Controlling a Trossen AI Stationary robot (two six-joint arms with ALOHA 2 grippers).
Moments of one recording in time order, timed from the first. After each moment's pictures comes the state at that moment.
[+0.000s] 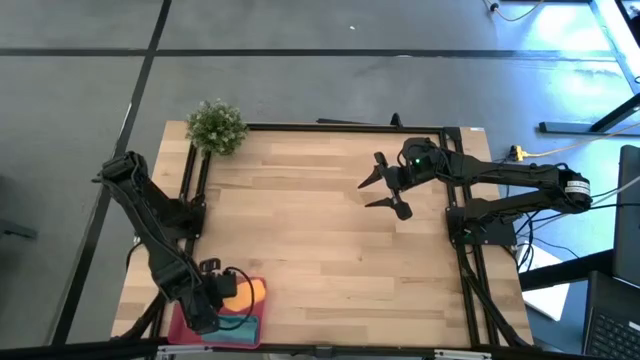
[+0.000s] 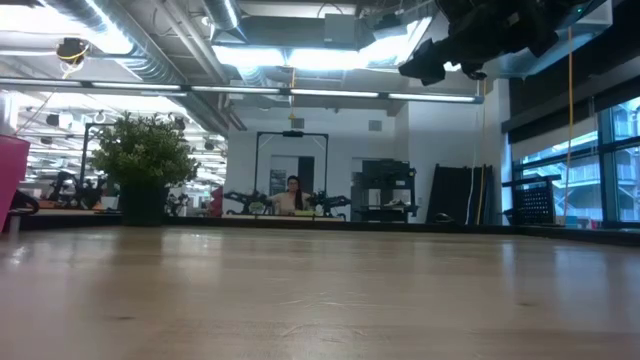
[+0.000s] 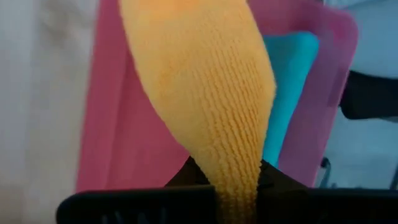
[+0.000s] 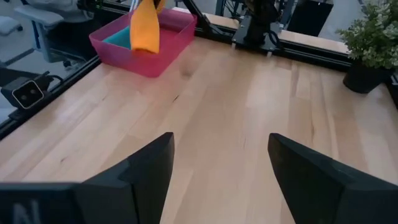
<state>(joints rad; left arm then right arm) -0.98 1.45 1.06 -0.86 -0.09 -1.20 -0.29 1.11 0.75 -0.11 -0.53 -0.35</state>
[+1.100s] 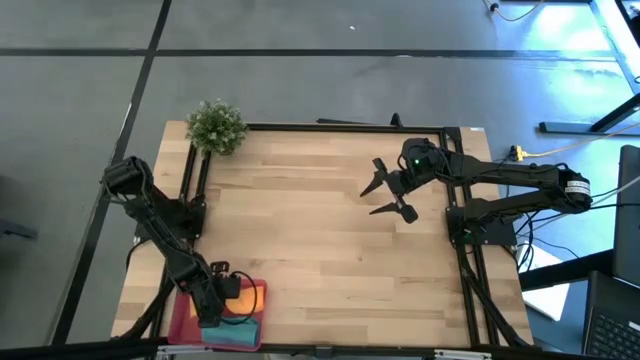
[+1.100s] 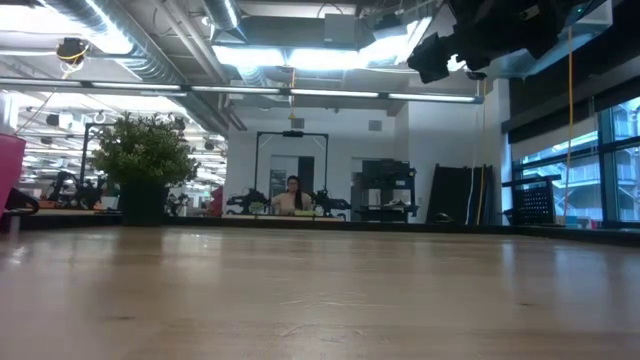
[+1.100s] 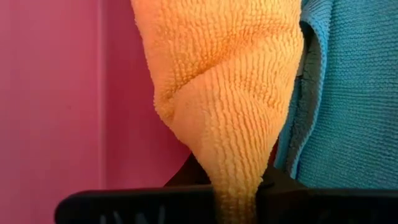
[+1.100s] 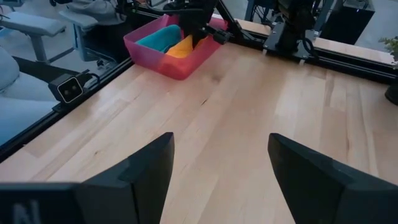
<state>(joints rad) -0.97 1.53 0.69 -0.37 -0.01 -1.06 -0.29 1.11 0.75 -0.15 -0.65 -0.40</state>
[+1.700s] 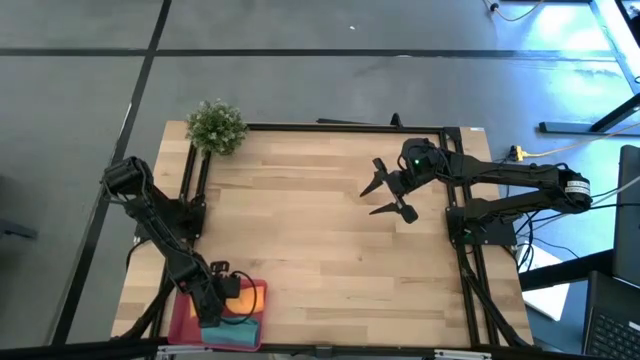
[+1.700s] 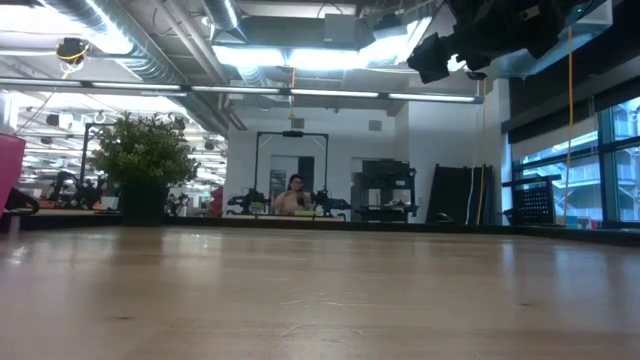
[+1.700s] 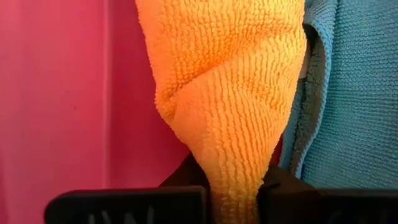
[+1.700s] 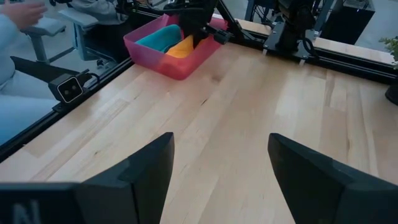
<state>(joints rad) -0.97 1.53 0.69 -0.37 -0.04 -1.06 -0.29 1.11 0.75 -0.15 -0.65 -0.40</state>
